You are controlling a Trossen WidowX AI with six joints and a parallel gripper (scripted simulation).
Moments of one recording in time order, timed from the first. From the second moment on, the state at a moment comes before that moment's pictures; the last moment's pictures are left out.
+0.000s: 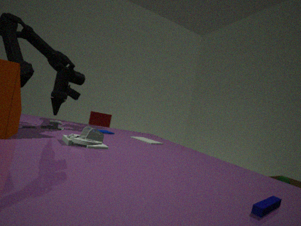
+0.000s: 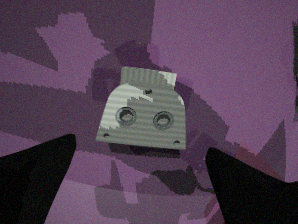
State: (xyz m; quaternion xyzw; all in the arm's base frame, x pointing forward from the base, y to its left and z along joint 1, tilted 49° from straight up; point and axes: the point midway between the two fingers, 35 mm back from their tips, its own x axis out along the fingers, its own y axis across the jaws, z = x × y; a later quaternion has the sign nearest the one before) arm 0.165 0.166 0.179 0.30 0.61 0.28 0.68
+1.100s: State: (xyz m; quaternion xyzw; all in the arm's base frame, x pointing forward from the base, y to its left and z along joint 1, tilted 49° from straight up) arm 0.169 0.195 0.155 0.31 0.60 0.28 0.68
